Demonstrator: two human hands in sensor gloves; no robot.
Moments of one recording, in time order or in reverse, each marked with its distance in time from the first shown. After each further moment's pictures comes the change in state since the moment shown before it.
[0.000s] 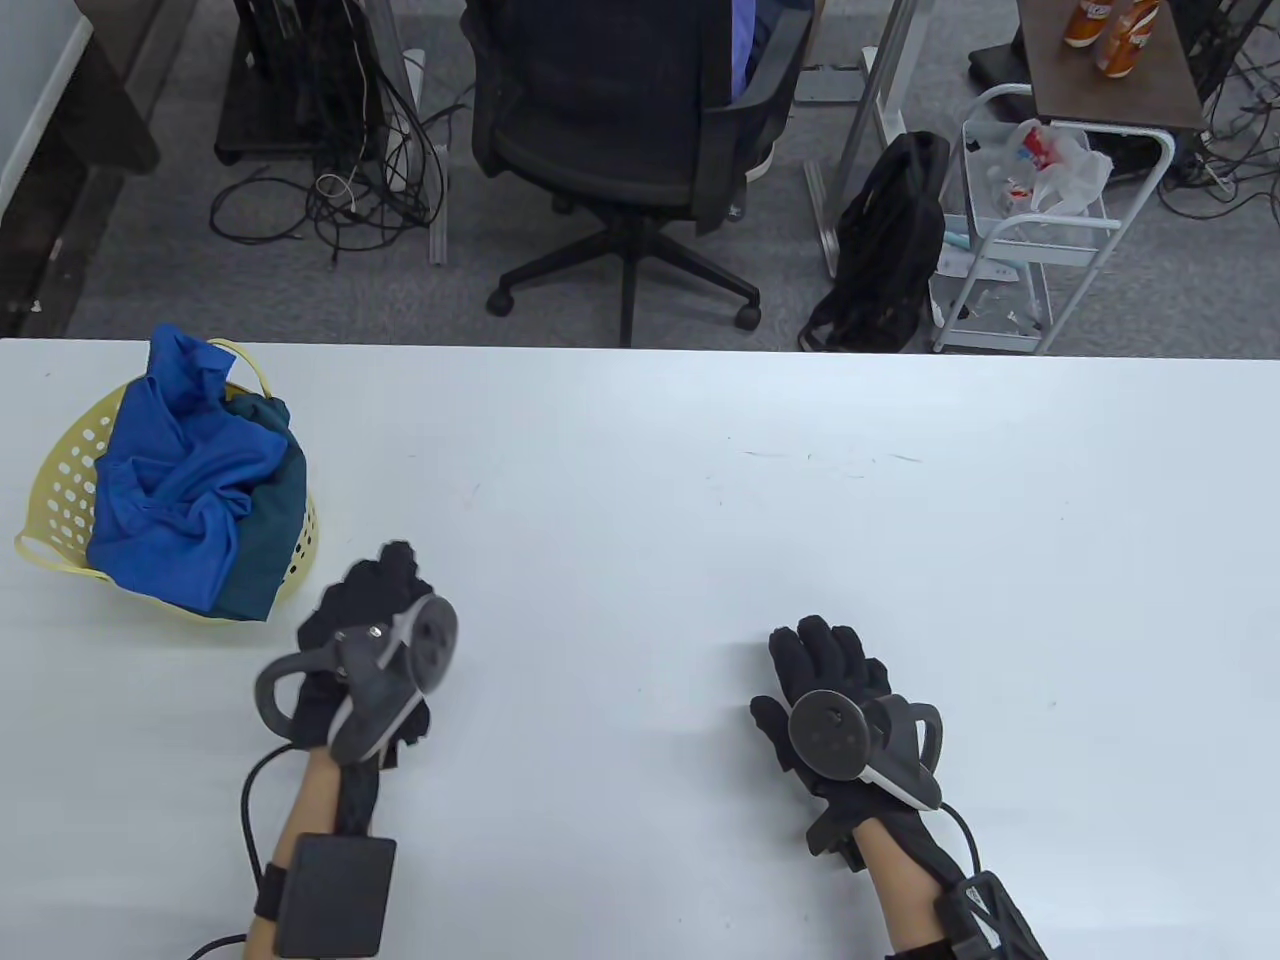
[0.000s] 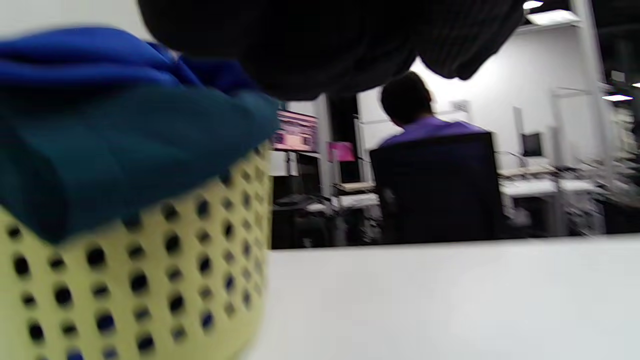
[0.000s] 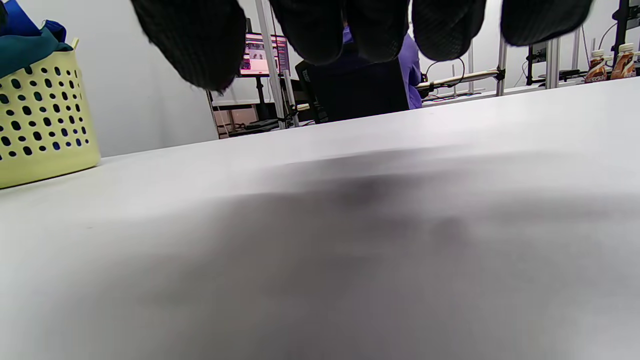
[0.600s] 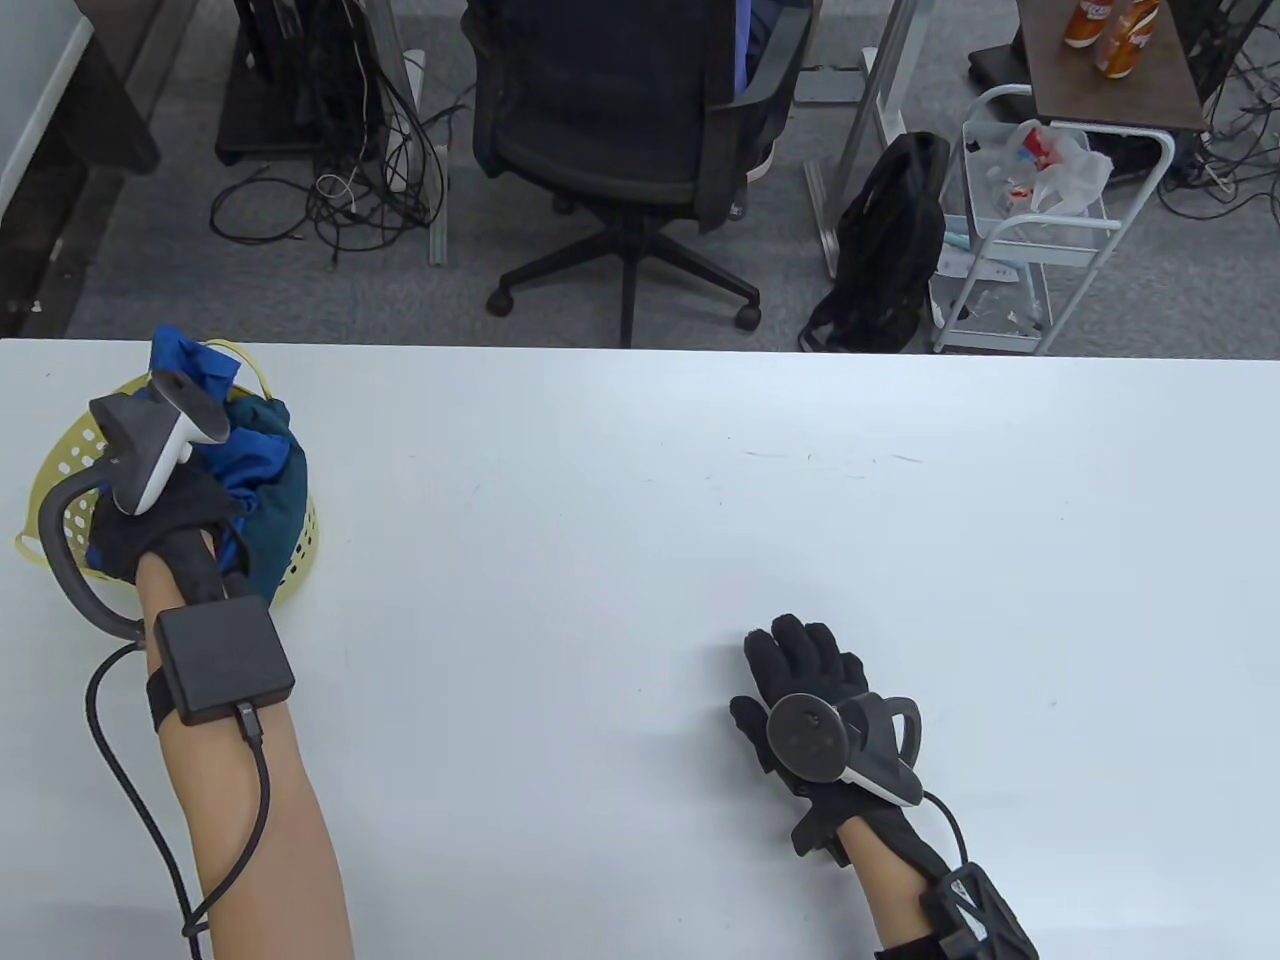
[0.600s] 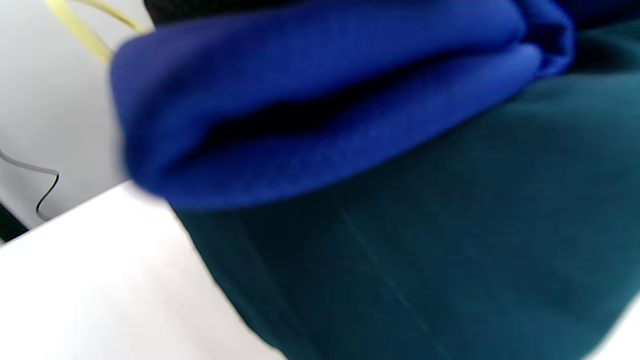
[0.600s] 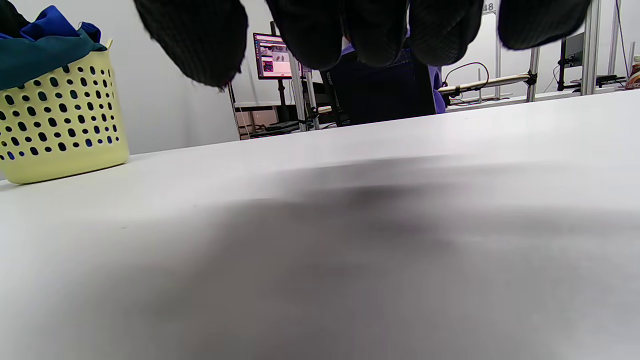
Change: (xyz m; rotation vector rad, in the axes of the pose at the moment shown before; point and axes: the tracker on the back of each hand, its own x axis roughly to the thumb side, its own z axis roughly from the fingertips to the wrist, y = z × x) left_hand -0.096 -0.022 -0.136 -0.679 0.392 -0.100; right_hand 0.013 0.002 -0.006 -0.008 -0.062 0.009
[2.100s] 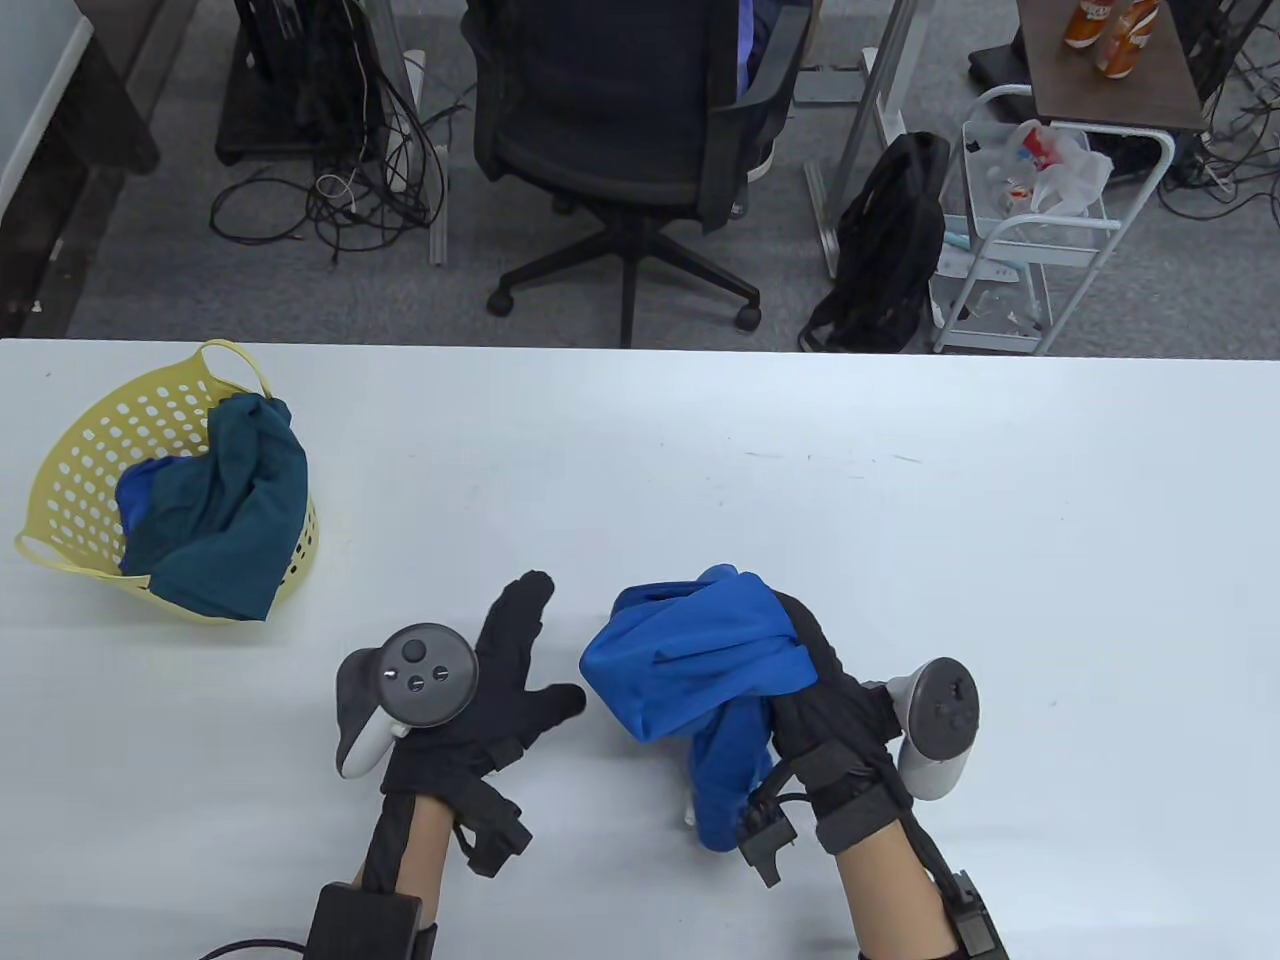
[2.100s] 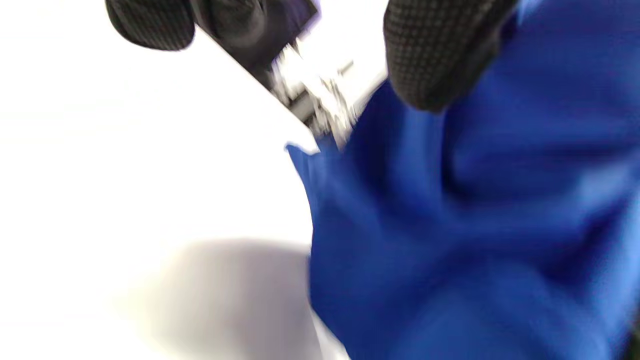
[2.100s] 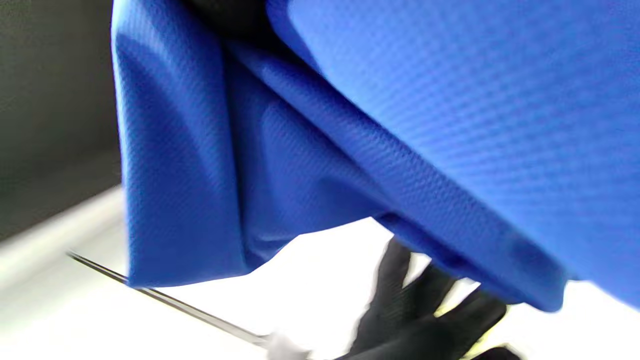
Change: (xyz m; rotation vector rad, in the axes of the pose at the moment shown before) left_hand 0.093 -0.153 0.200 -0.298 -1.260 0.557; right_hand 0.027 -0.064 0.002 -0.160 -0.246 -1.467
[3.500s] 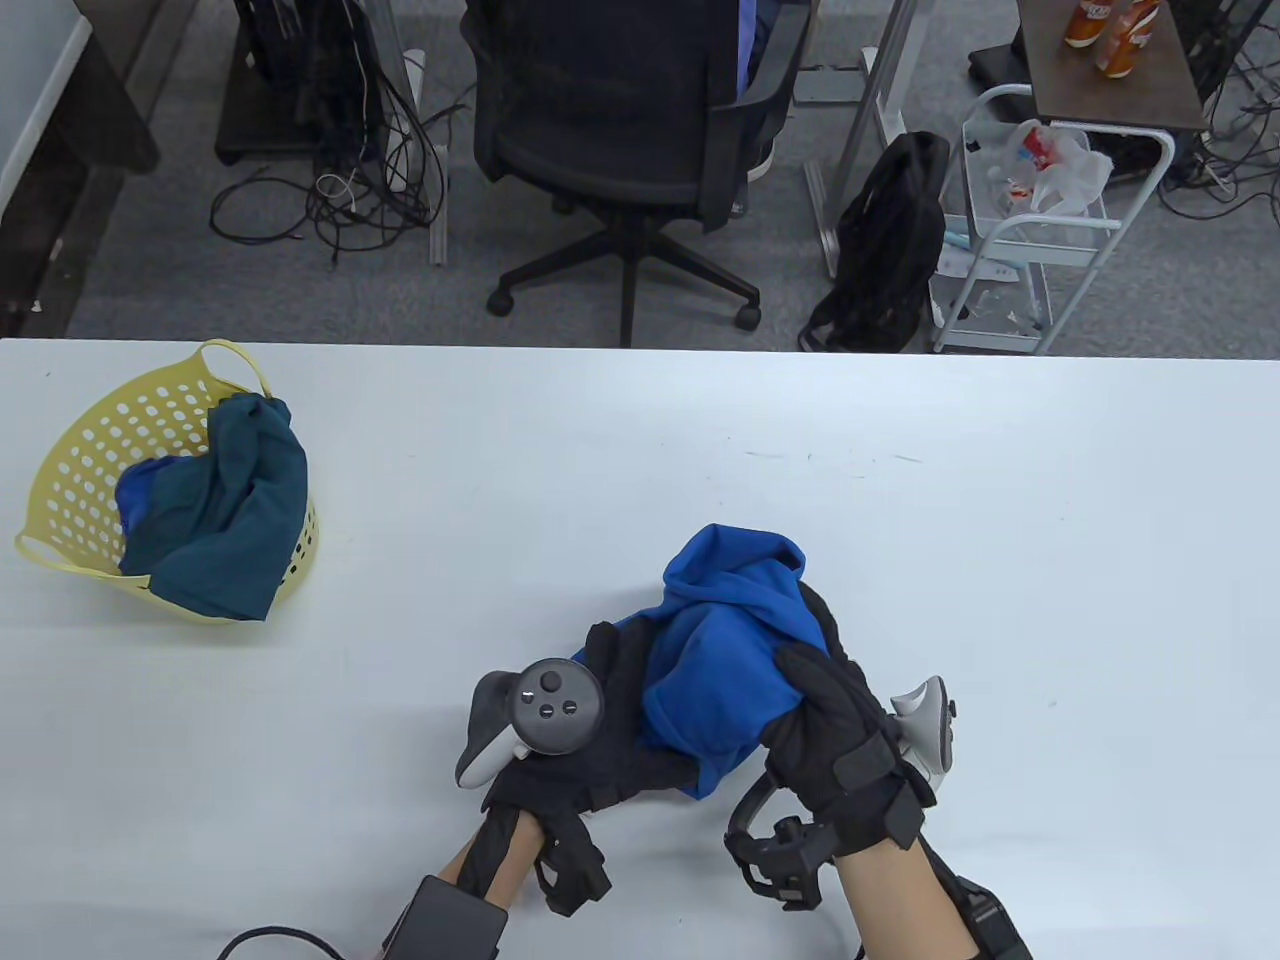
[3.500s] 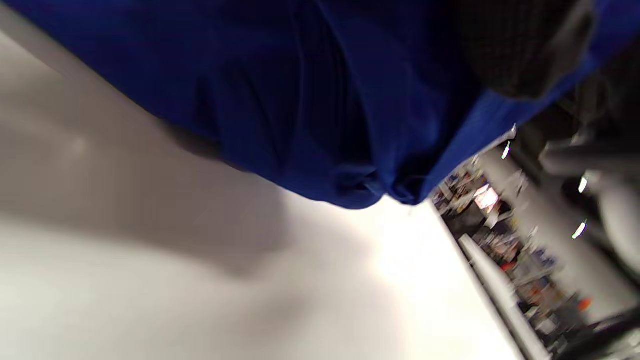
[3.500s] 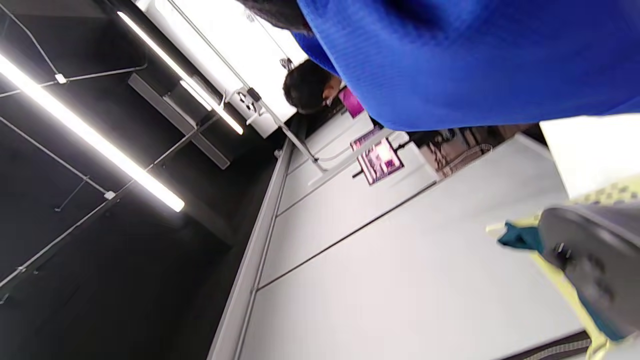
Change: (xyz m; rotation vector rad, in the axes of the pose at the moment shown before) left_hand 0.007 -0.075 -0.031 -0.035 -0.015 0.127; right_hand -0.001 0.007 0.017 -0.144 0.130 -0.624
